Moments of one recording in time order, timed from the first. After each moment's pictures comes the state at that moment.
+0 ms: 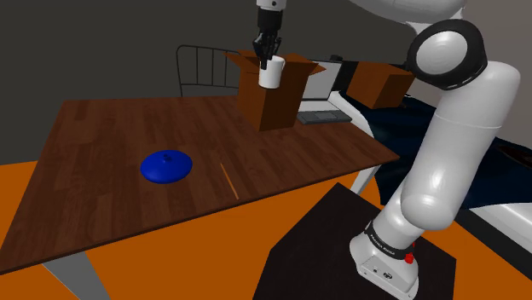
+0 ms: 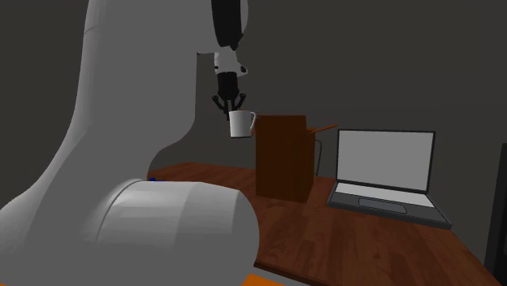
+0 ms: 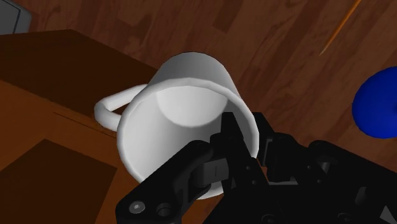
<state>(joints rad) 0.04 0.21 0.02 -1.30 -0.08 1.47 -0.05</state>
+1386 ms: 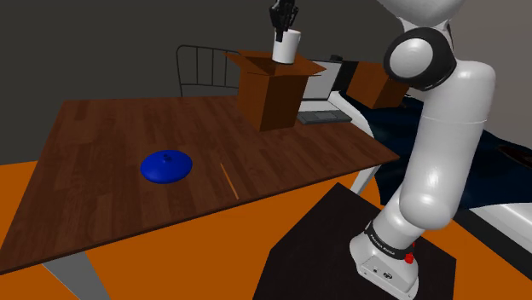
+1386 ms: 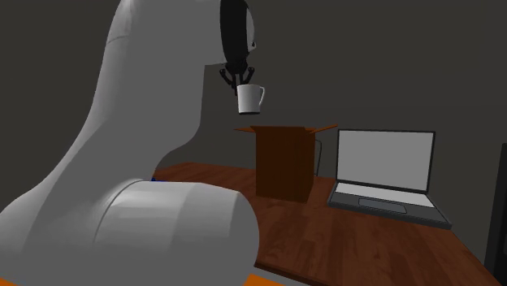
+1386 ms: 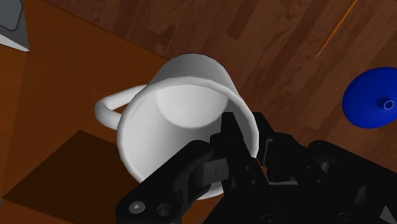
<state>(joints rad) 0.00 0.33 0.01 -0.87 -0.09 1.16 -0.13</state>
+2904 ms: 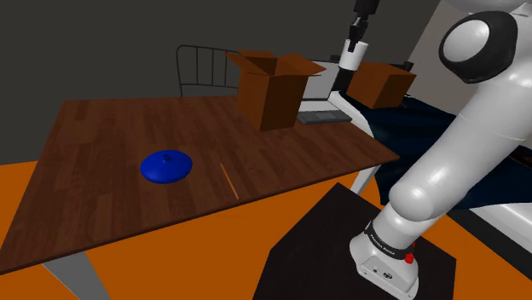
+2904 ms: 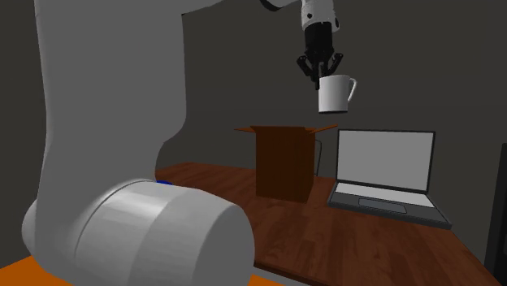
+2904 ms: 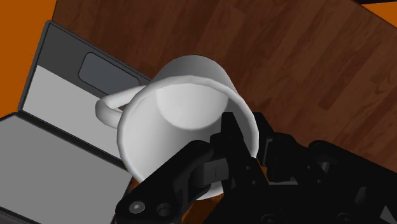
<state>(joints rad) -0.30 0.00 -0.23 -1.34 -0.09 1.35 -0.66</state>
